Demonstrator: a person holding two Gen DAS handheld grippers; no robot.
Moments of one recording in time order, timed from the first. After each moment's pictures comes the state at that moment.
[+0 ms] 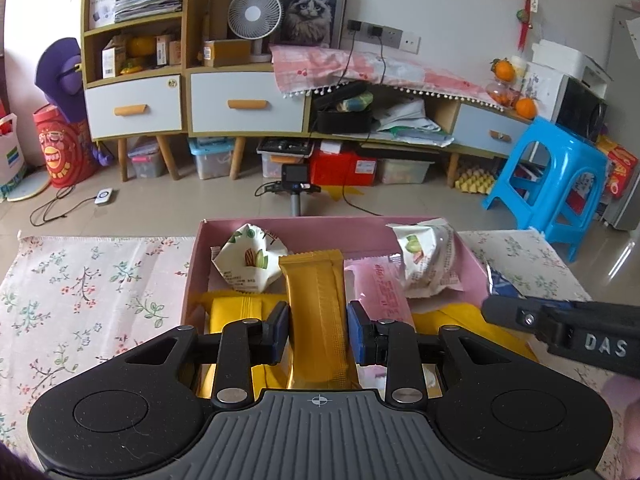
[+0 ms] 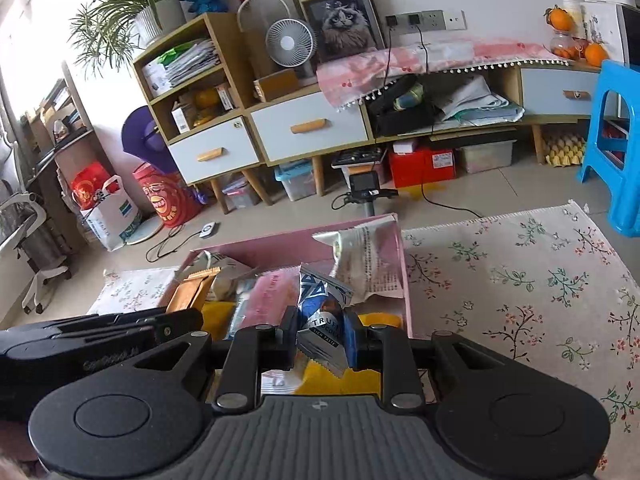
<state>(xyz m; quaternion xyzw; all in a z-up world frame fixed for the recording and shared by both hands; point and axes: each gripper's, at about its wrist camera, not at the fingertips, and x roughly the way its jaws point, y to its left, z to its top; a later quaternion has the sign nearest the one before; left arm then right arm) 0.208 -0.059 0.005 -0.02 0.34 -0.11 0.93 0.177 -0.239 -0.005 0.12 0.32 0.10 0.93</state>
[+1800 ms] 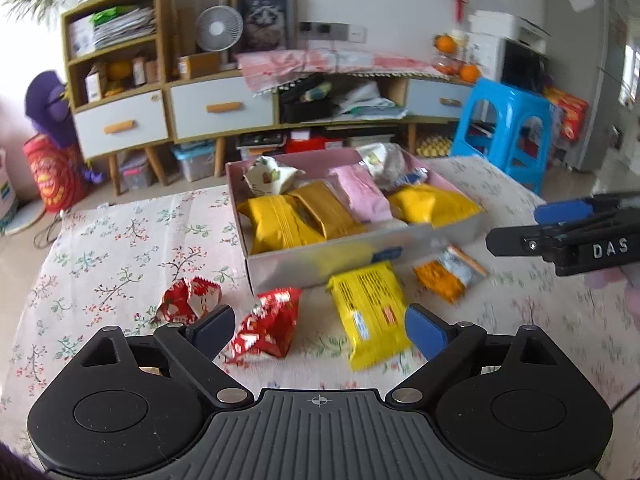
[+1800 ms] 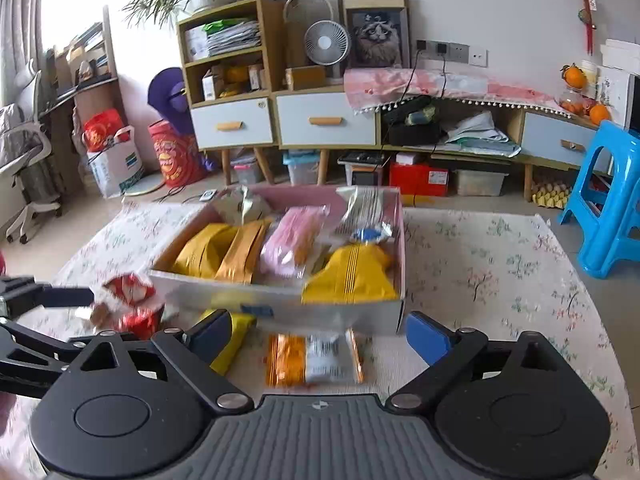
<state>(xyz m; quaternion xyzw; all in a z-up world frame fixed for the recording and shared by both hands) 0.068 -0.005 -0.002 0.06 0.32 -0.17 0.93 0.084 -0.218 0.000 0.01 0.31 0.11 0.95</state>
